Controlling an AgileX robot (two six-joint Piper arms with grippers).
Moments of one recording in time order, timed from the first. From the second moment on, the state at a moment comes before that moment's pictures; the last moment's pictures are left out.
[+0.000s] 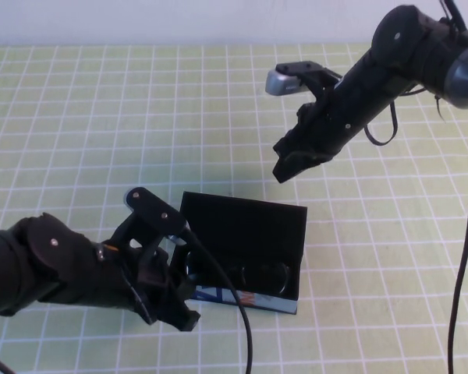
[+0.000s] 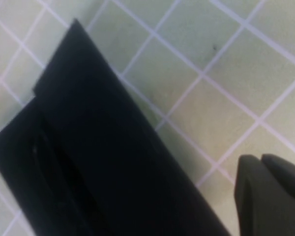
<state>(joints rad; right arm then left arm) 0.35 2.17 -1.91 0.58 1.18 -0.51 -0.51 1.52 -0.70 -0.90 0.36 1.05</state>
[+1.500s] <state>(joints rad) 0.48 2.12 -1.75 0.73 1.21 -0.59 -0.52 1.57 -0.71 -0.99 0.32 1.07</state>
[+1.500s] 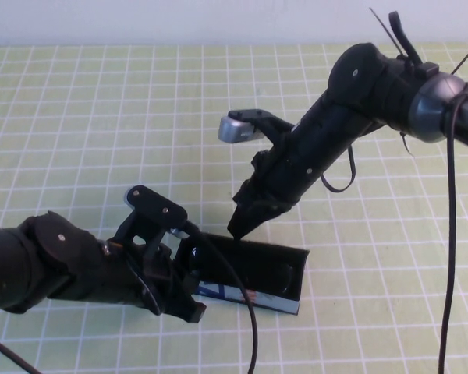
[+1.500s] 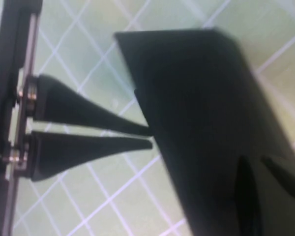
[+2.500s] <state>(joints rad) 0.54 2.13 -1.68 0.63 1.21 -0.58 -0.52 1.13 -0.98 0.10 0.98 0.16</state>
